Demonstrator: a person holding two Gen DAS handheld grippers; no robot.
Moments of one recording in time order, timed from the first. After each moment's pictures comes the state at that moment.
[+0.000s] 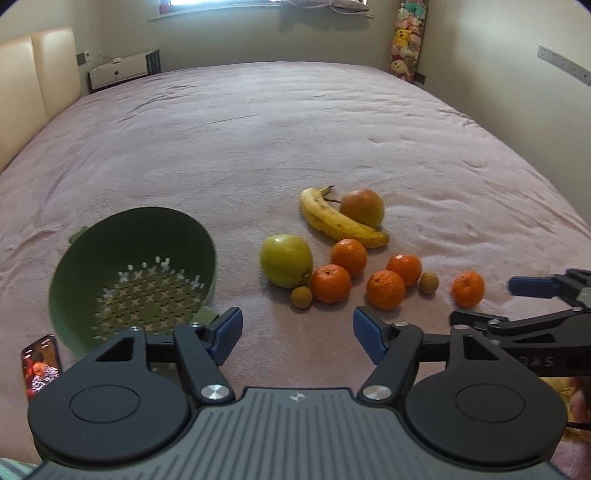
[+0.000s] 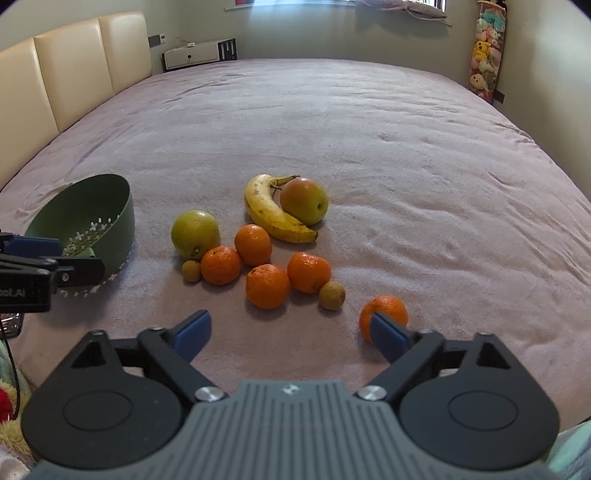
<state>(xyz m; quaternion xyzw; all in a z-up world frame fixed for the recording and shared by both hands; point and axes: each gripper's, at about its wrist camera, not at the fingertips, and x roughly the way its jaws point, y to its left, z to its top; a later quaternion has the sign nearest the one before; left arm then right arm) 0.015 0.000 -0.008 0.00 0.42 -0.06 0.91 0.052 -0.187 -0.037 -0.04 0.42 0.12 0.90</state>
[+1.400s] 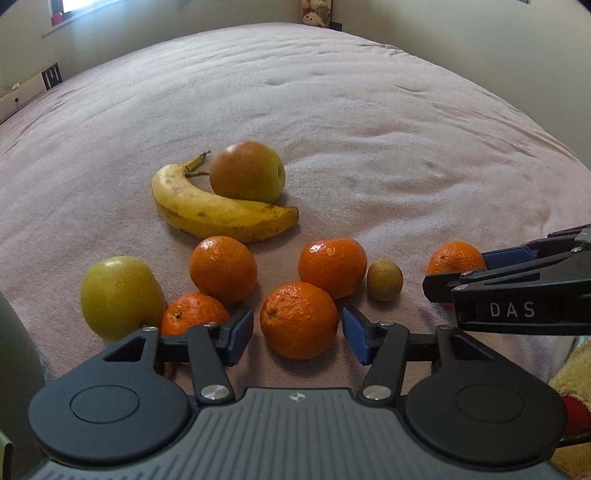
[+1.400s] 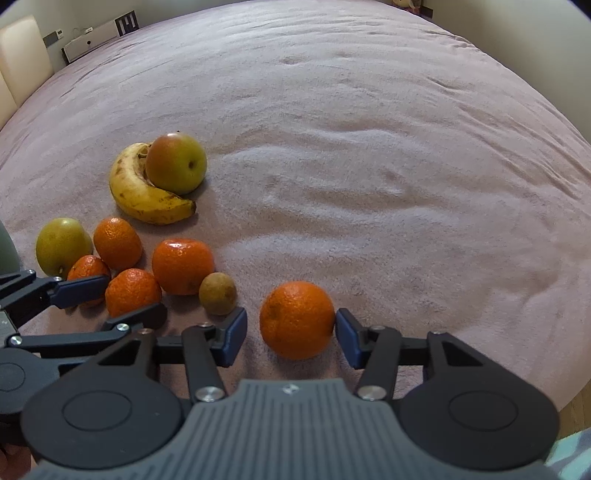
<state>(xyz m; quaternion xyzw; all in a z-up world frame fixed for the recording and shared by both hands) 0.111 -0.106 -0.115 0.08 0.45 -0.17 0.87 0.133 -0.238 -0.105 0.03 0.50 0.00 0.86</state>
